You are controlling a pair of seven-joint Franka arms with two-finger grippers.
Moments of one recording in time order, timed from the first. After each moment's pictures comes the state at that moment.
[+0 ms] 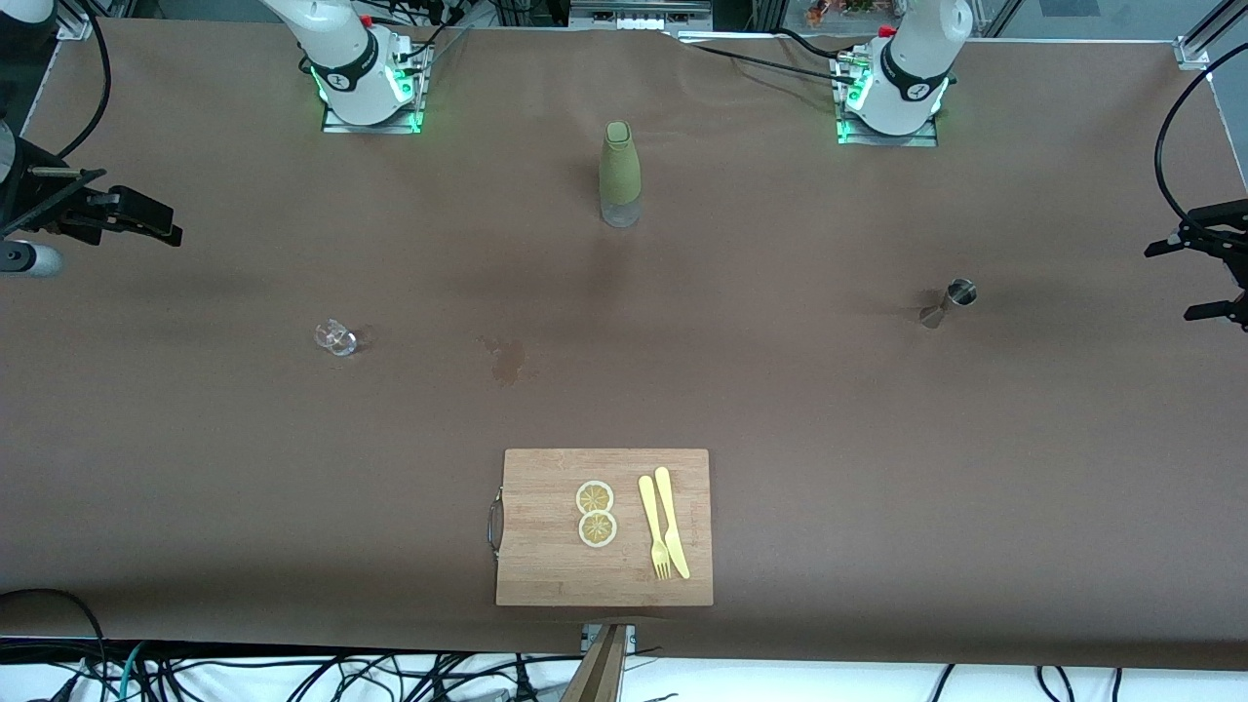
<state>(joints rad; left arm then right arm) 0.06 0.29 0.38 -1.45 -0.39 1.39 1.27 -0.01 0.04 -0.02 -1.60 0.02 1.53 -0.01</state>
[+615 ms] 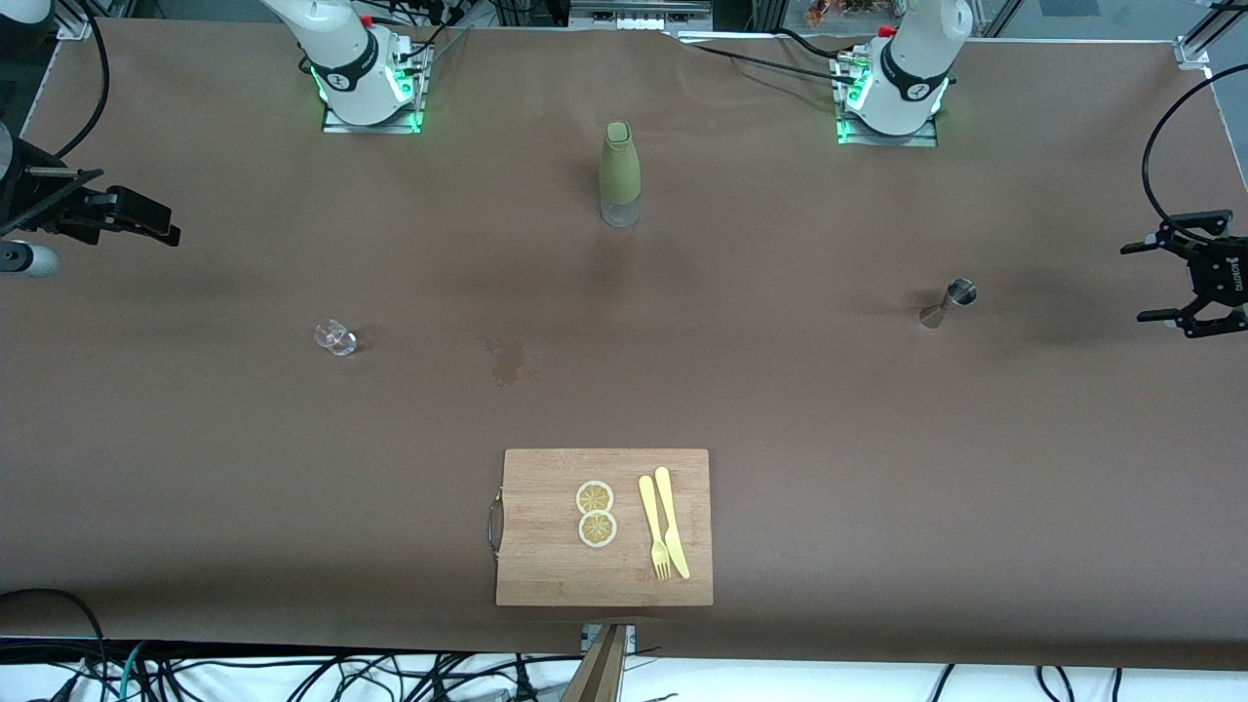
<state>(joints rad) 0.09 0.37 0.48 -1.60 -0.55 1.39 1.69 -0.01 0.04 -0.02 -1.60 0.02 1.53 -0.02</state>
